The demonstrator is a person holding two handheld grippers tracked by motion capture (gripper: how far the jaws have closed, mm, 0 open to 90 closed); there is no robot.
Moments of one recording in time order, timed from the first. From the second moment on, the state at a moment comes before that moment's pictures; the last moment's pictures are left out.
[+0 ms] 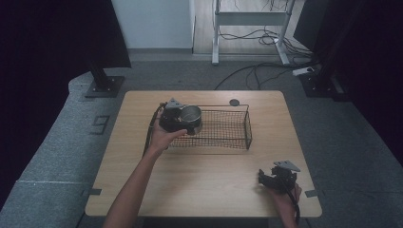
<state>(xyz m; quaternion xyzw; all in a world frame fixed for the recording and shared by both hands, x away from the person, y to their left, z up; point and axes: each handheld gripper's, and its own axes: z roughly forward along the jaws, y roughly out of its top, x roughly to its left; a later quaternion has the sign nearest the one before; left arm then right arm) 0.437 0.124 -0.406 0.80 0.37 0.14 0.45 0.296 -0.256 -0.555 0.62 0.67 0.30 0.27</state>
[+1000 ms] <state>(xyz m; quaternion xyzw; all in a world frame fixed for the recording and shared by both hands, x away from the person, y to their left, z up) 0.471 0.109 -0.440 0.81 0.39 0.13 0.41 0.296 -0.256 -0.555 0.62 0.67 0.30 0.27</state>
